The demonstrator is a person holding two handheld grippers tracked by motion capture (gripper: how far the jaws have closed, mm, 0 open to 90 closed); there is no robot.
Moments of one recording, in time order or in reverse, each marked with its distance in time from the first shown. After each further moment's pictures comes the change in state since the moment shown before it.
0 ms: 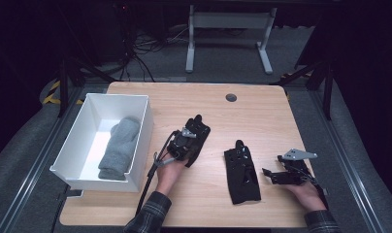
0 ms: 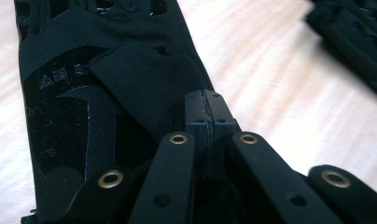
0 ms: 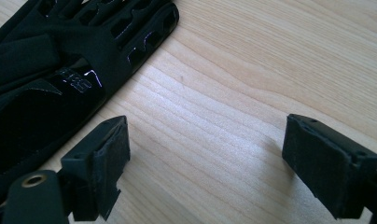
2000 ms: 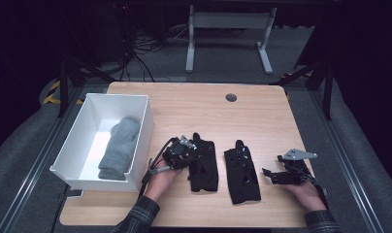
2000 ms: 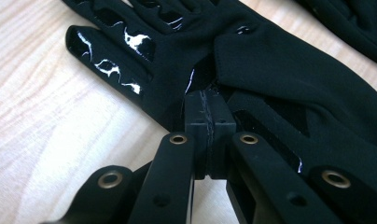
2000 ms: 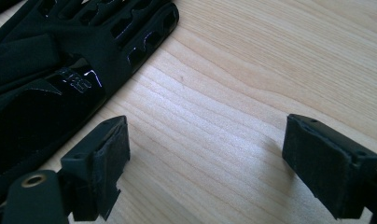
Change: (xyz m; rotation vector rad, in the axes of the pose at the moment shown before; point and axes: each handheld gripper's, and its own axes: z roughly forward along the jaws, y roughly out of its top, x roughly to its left) left arm -0.008 -0.016 -0.026 0.115 -0.076 0.094; right arm 0.000 0.000 0.000 0.000 0.000 0.000
